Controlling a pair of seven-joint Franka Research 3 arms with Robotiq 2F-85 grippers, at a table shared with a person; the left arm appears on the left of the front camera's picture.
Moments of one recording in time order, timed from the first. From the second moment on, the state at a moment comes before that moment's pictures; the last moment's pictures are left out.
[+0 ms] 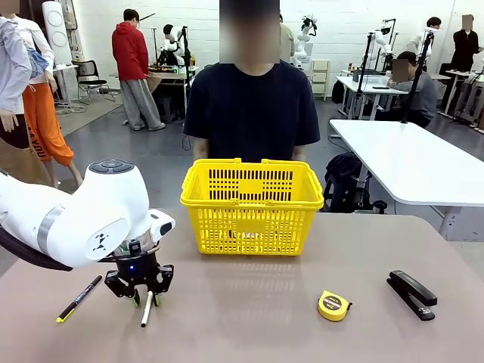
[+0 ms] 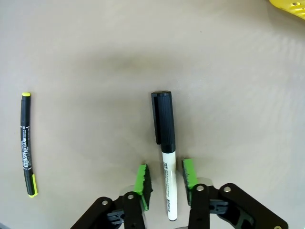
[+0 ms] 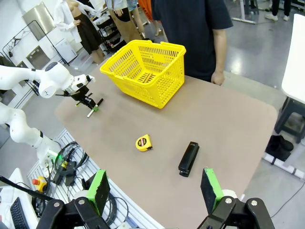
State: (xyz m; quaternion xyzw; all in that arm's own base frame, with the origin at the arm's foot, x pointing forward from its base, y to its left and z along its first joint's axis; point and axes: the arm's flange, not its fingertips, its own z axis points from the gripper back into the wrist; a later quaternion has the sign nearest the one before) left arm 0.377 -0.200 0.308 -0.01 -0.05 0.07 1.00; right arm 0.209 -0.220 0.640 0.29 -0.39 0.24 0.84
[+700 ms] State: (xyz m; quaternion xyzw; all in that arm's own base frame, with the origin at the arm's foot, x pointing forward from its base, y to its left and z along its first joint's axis) left arm 0.376 -0.202 0.310 -0.01 -0.06 0.05 1.00; right arm 0.209 -0.220 0.640 0.29 -0.39 0.24 0.84
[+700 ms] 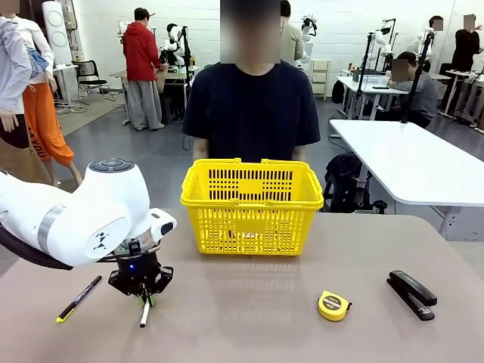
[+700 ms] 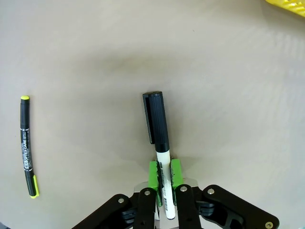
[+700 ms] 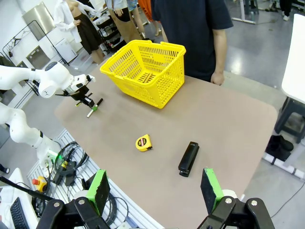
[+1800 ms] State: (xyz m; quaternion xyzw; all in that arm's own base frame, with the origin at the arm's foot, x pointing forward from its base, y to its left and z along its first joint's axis) left arm 0.289 -0.208 0.602 -0.02 -0.11 -0.11 0.99; right arm 0.209 -0.220 0.640 0.29 -0.39 0.24 0.84
